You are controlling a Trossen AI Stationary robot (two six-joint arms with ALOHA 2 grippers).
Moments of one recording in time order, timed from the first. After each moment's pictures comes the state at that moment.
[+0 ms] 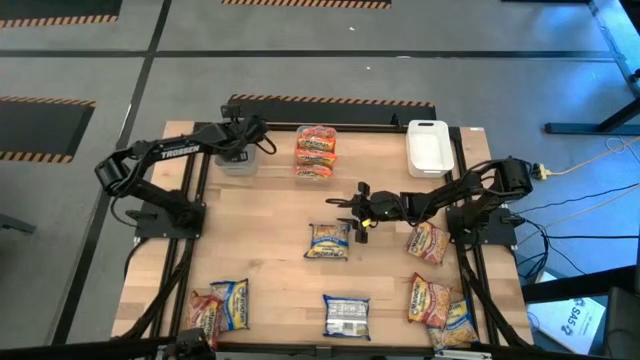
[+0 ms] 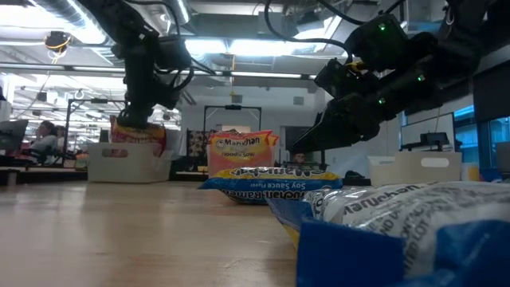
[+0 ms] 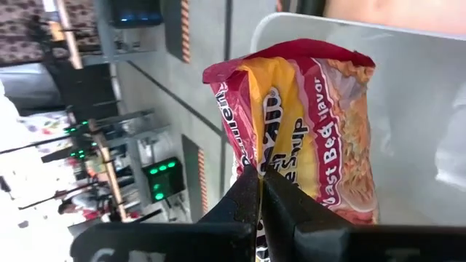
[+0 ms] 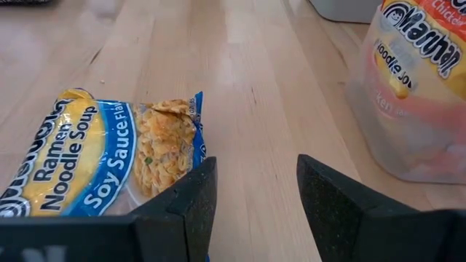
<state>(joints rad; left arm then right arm) 0.67 1.38 0.87 -0.57 -0.84 0.67 0.01 1.67 0.53 0.66 0.10 -0.05</state>
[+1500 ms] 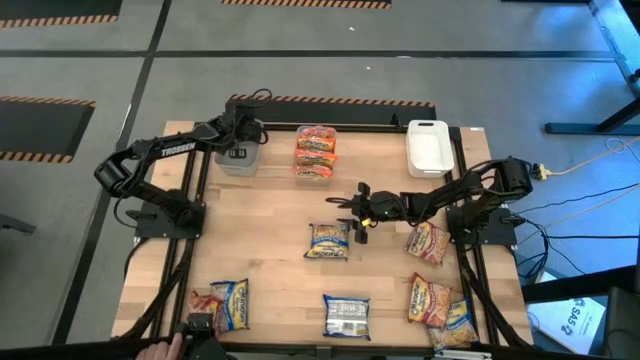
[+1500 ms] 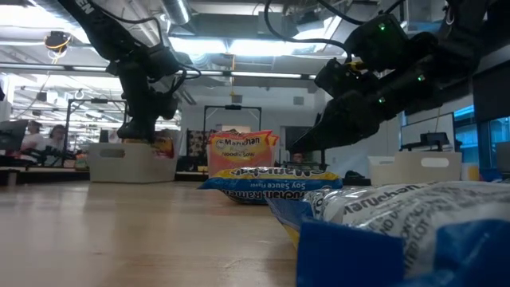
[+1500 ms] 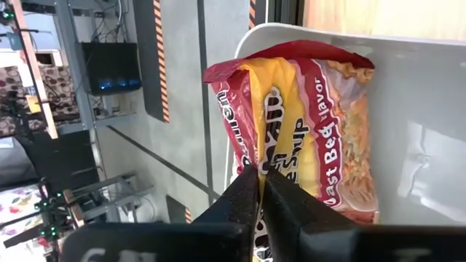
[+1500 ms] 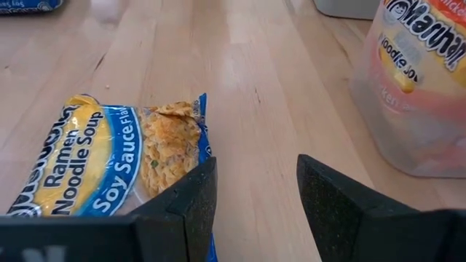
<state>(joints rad) 0.85 1.37 0.76 -0.25 -0.51 1.00 0.01 1.67 0.54 0.66 0.09 -0.01</state>
